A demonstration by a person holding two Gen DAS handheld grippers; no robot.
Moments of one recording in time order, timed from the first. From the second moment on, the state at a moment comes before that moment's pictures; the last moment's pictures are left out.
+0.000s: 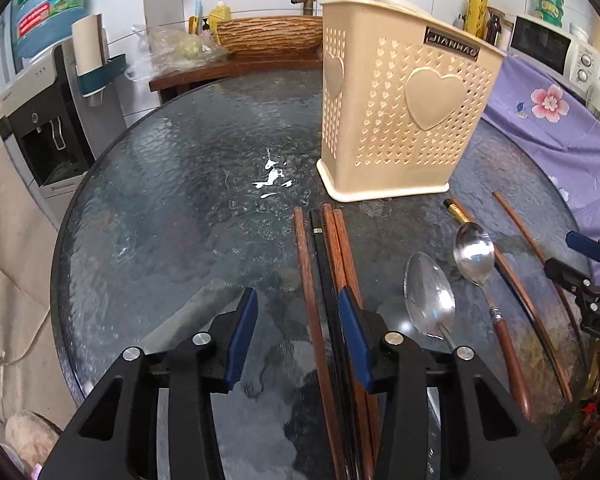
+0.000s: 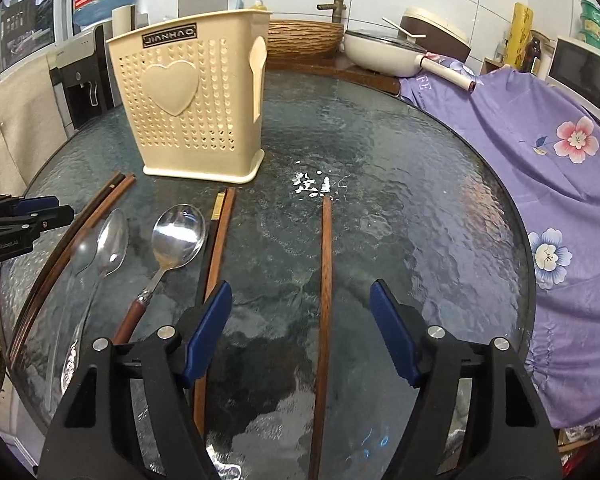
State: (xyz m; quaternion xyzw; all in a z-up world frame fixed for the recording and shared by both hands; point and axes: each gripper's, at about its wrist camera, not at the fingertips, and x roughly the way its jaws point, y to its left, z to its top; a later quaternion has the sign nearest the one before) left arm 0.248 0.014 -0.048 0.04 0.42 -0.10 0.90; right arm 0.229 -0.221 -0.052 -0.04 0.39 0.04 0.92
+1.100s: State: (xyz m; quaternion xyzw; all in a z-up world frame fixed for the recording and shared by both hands) left arm 0.288 0.010 -0.059 0.06 0.45 -0.08 0.89; right arm 0.283 -0.242 -0.072 -0.02 0.44 0.02 0.90
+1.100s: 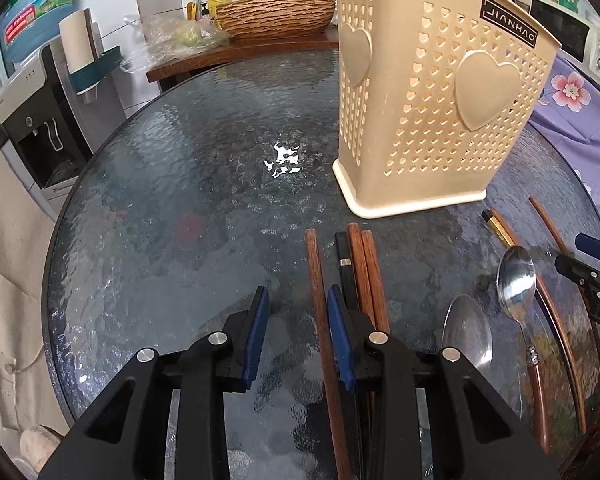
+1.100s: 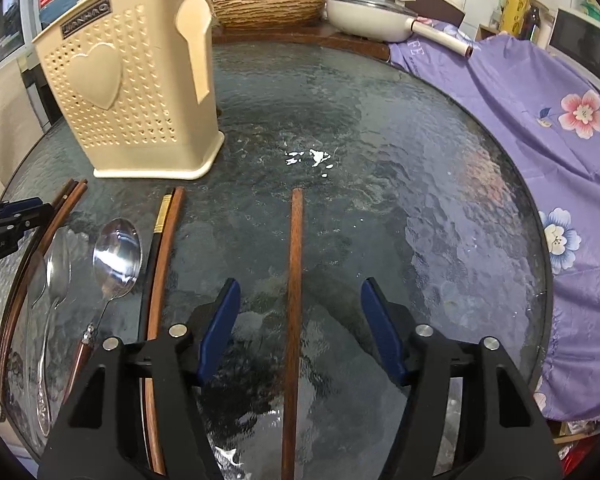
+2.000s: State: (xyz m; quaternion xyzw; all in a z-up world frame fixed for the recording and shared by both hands) left arm 0.296 -0.002 -0.061 0.06 0.45 -0.08 0.89; right arm 0.328 -0.238 -0.069 0.00 0.46 0.02 0.89
